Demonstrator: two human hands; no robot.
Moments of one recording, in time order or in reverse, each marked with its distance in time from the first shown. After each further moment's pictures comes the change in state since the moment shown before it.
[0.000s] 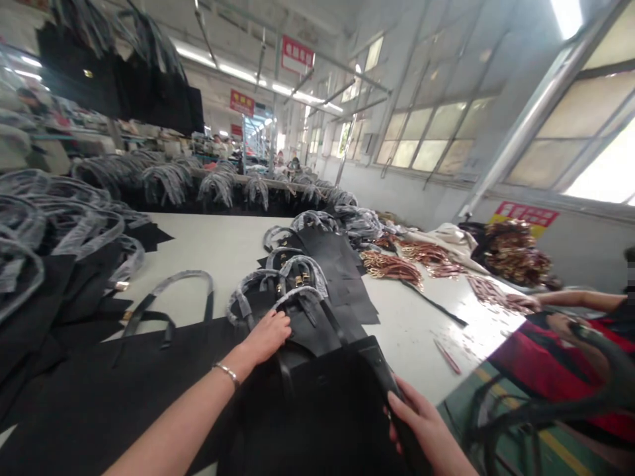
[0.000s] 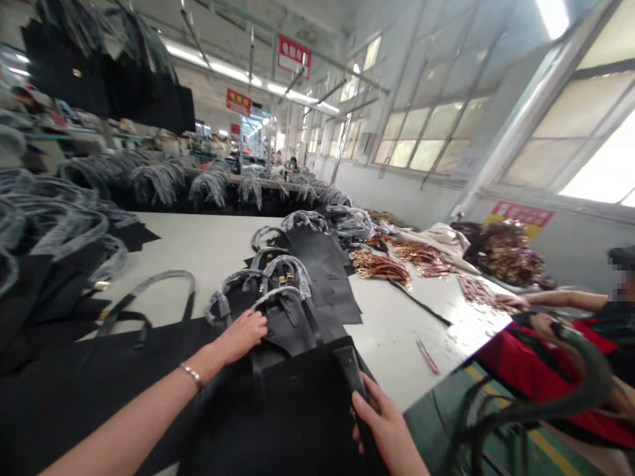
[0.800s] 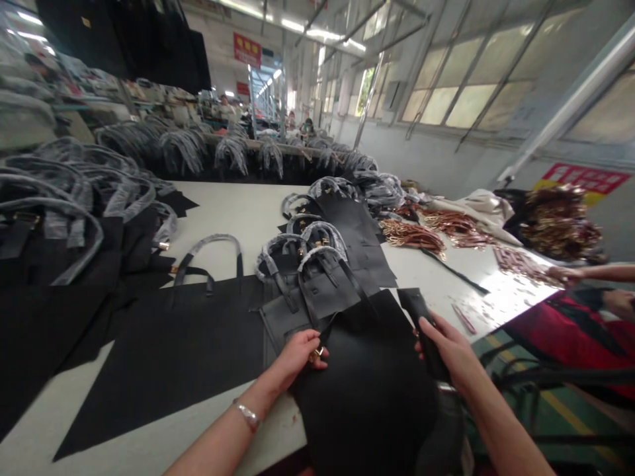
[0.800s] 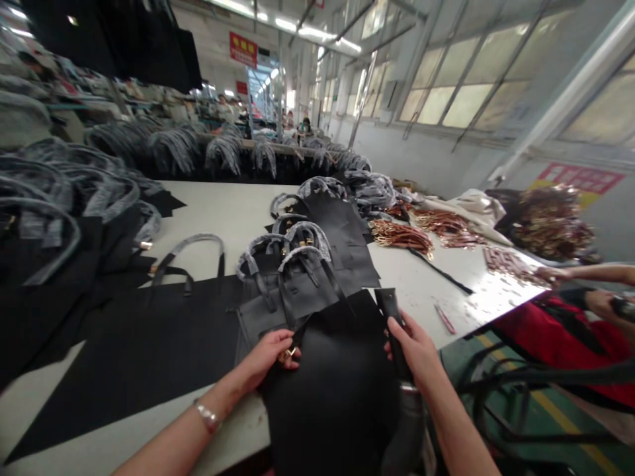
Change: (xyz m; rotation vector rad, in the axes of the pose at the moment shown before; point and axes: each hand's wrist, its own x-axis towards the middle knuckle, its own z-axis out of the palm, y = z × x) left_hand -0.079 0.110 0.044 -1.738 0.016 -0.726; right_hand 0.005 -0.041 -0.005 -0.066 0.115 -0.086
